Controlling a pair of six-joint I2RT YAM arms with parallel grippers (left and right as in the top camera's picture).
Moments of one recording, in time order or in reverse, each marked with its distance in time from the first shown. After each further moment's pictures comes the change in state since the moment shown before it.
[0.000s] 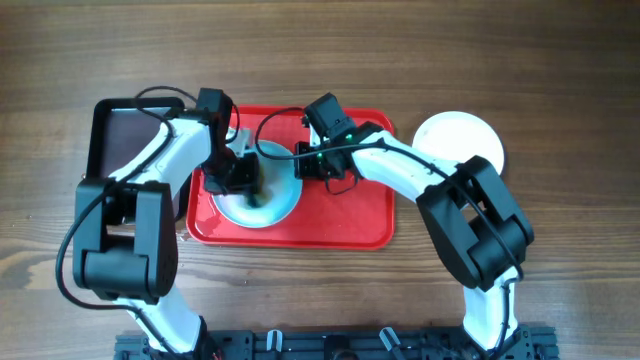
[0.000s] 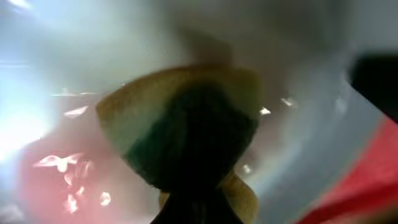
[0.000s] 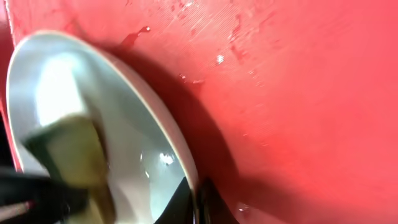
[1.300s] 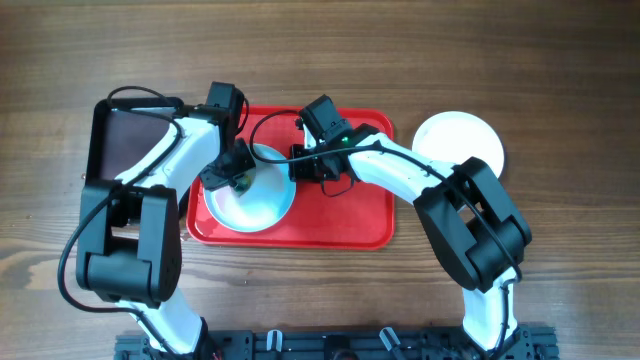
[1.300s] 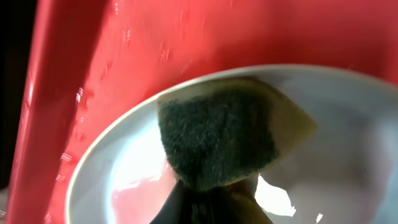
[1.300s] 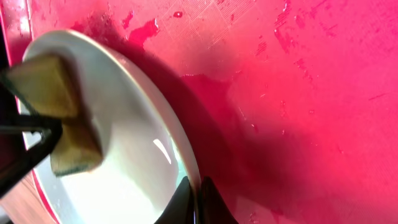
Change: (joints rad) left arm -0.041 -0.011 0.021 0.043 -0.393 -0.523; right arm 0.018 0.000 0.000 0.014 -0.023 -0.002
